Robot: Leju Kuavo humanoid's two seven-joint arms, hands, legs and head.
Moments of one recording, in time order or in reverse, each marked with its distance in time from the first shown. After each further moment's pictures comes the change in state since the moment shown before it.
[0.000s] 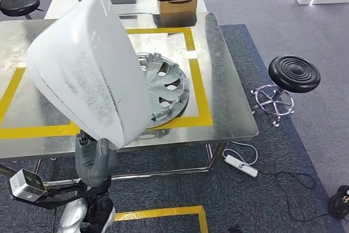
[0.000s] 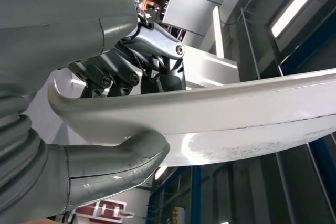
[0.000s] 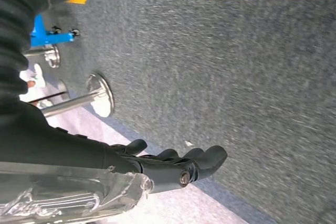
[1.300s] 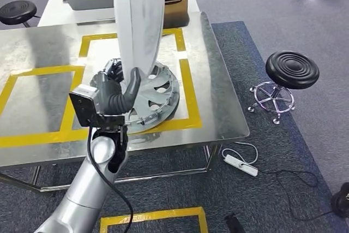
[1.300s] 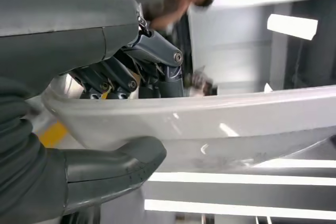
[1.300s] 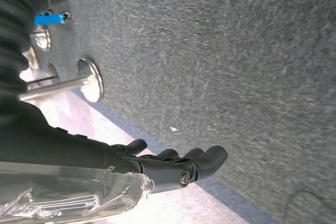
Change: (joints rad) left arm -0.508 -0.040 -0.012 0.401 -0.357 0.666 0.213; right arm -0.065 0.014 0.051 0.000 0.064 0.021 0.066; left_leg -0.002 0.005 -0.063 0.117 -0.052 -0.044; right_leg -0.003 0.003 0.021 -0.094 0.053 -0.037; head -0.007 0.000
